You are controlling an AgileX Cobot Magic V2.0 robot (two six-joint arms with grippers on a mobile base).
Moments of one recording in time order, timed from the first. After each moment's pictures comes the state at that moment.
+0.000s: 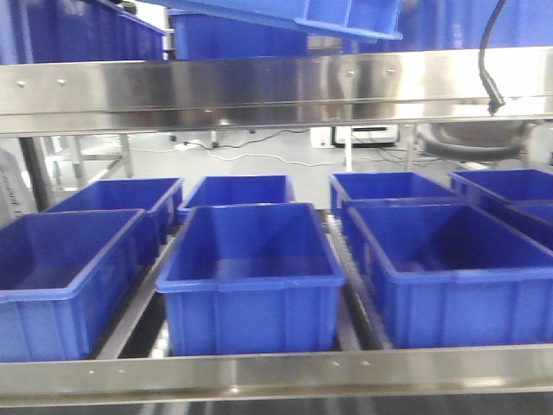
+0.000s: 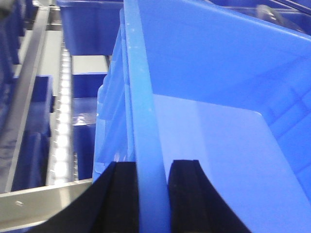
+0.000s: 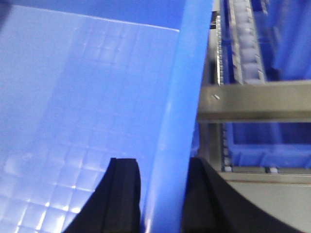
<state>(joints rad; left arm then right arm) -0.16 1.80 -2.27 -0.07 0.94 -0.08 0.52 1.86 -2.26 0.01 1.16 0.28</state>
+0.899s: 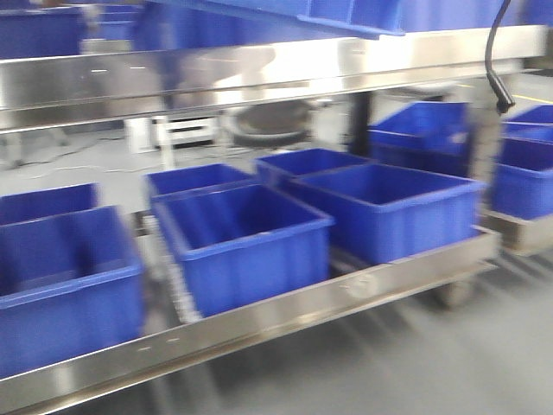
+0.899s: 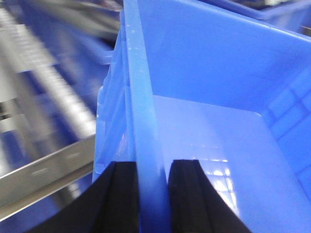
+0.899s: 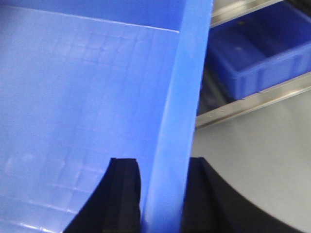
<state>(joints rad) -0.16 1.80 -2.27 -0.07 0.94 -0.08 0.52 1.86 -2.26 0.01 1.15 0.28</state>
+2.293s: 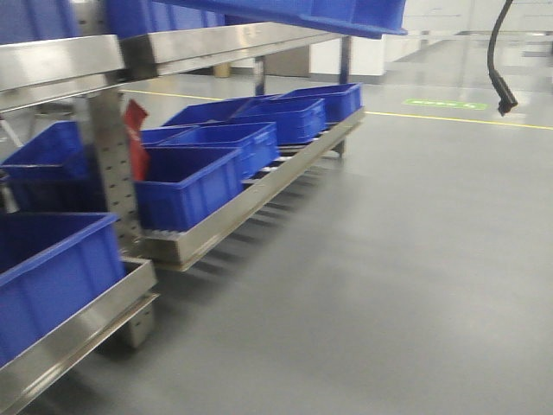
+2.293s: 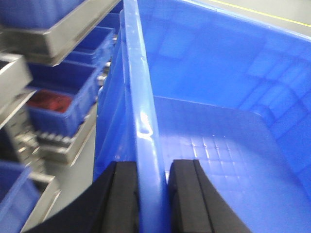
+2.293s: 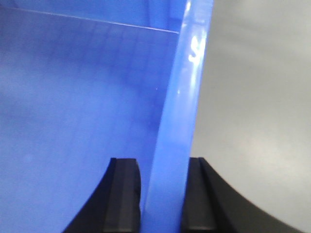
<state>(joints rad) -0.16 1.80 -2.27 -0.07 0.94 -0.08 0.52 1.86 -2.26 0.01 1.15 0.28</state>
